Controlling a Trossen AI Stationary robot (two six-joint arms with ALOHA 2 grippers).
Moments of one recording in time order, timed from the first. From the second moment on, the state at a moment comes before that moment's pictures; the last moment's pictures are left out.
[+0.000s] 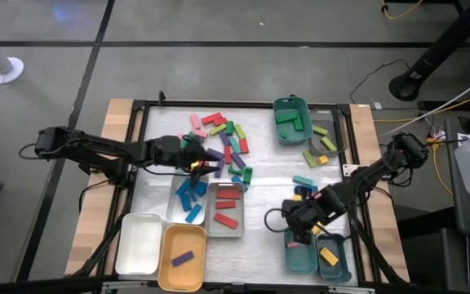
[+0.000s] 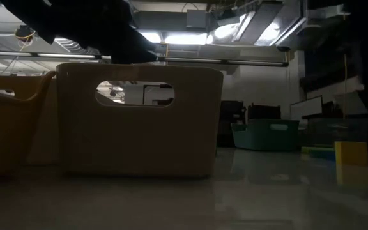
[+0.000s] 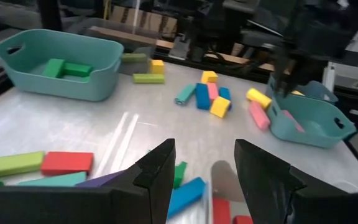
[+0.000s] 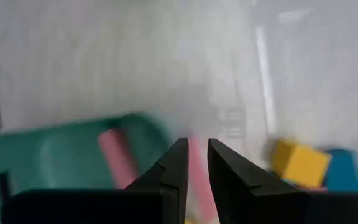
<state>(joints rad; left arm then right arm) 0.05 1.15 0.53 0.35 0.02 -0.18 0.57 1.51 1.11 -0.87 0.11 0.69</state>
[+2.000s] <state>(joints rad) 0.03 1.16 0.53 0.34 0.01 -0.10 0.16 1.60 0.90 -0.87 -0.16 0.60</state>
